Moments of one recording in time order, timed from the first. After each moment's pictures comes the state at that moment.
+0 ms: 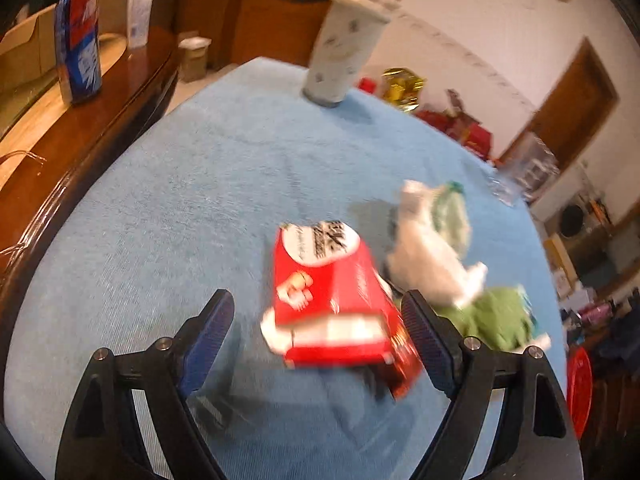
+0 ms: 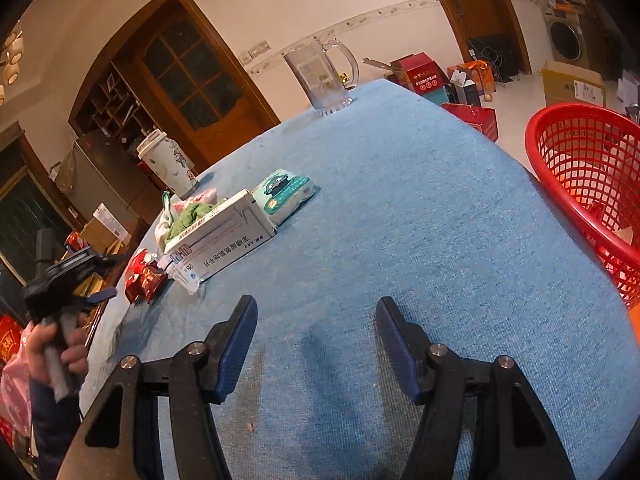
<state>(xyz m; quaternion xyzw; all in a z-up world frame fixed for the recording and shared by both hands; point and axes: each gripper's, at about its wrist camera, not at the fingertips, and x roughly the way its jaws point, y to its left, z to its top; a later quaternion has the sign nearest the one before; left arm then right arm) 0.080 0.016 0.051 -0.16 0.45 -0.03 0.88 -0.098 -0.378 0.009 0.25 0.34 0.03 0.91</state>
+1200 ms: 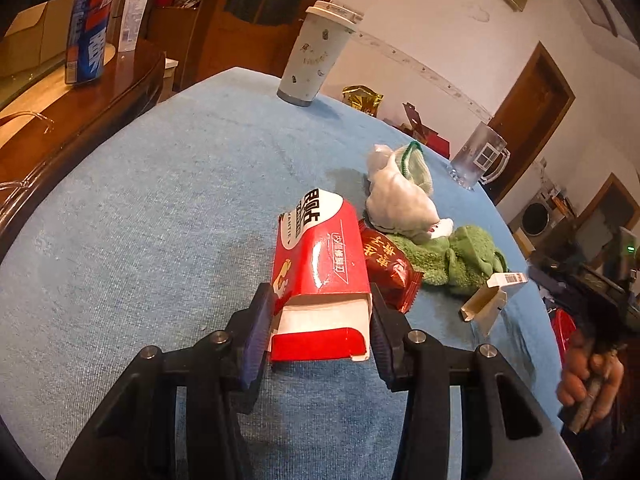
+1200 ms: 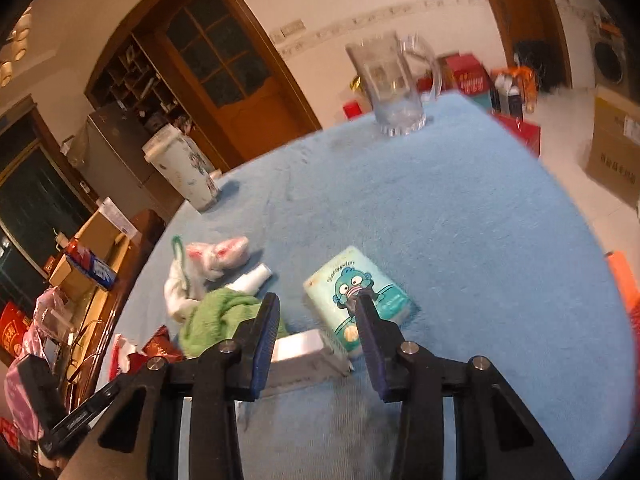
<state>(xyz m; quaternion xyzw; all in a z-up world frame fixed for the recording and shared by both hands) 0.001 0.032 0.027 -0.16 0.39 -0.11 0.90 0.058 -0.346 0.041 0.23 0.38 0.09 0.89</state>
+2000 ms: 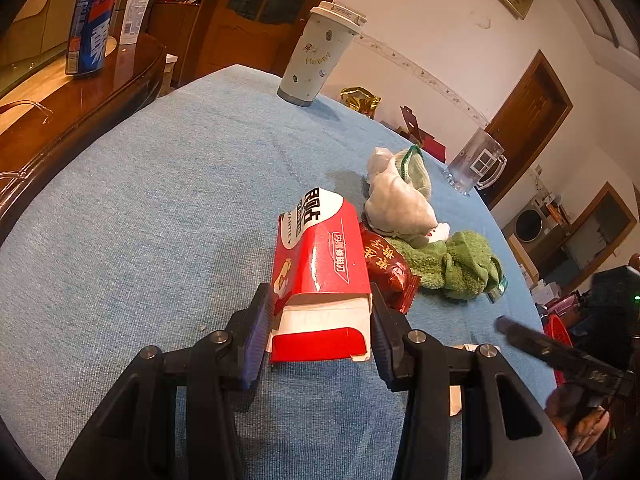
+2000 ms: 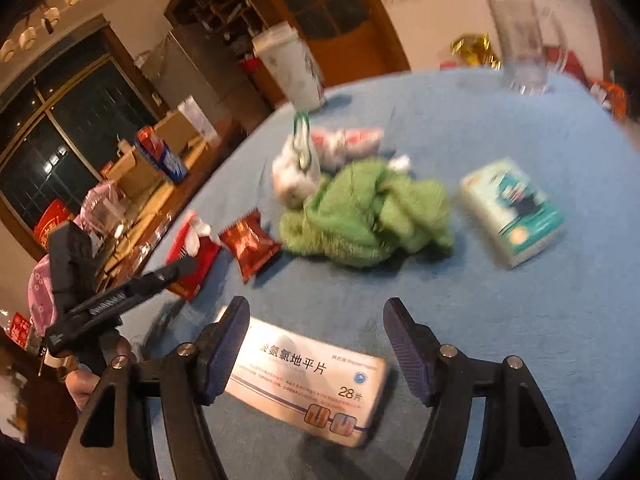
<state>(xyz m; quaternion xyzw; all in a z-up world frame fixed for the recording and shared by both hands) 0.000 0.038 0.025 -0.18 0.38 -0.12 0.90 0.026 -0.254 0.021 0.14 0.43 0.25 0.86</state>
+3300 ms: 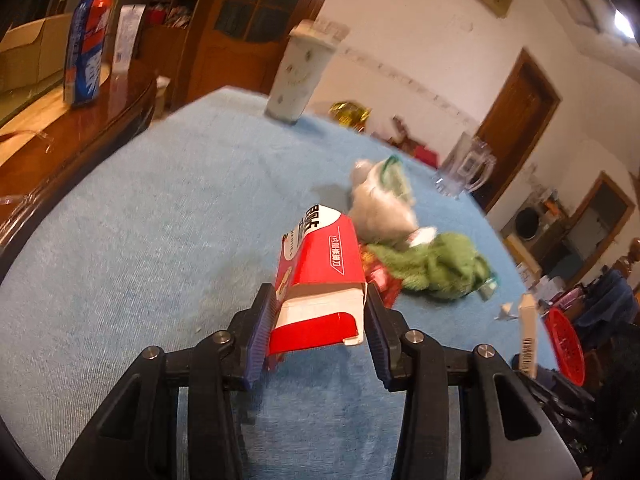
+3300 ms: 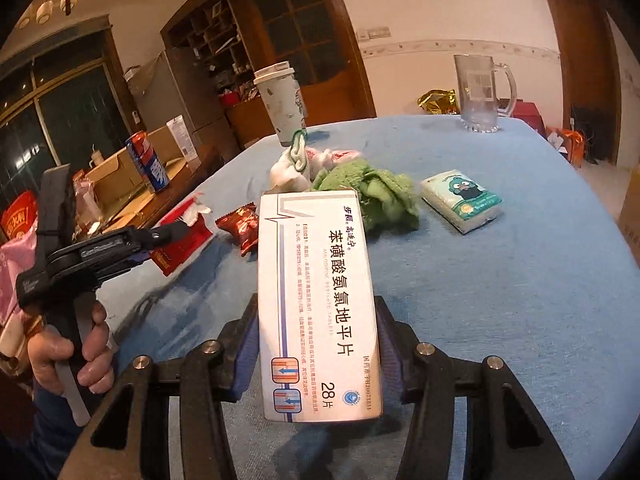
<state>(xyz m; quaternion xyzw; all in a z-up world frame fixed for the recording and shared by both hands) -0.009 0.029 0.034 -0.15 0.37 -0.11 0.91 -0.057 -0.241 0.027 0.09 0.33 0.17 0.92</state>
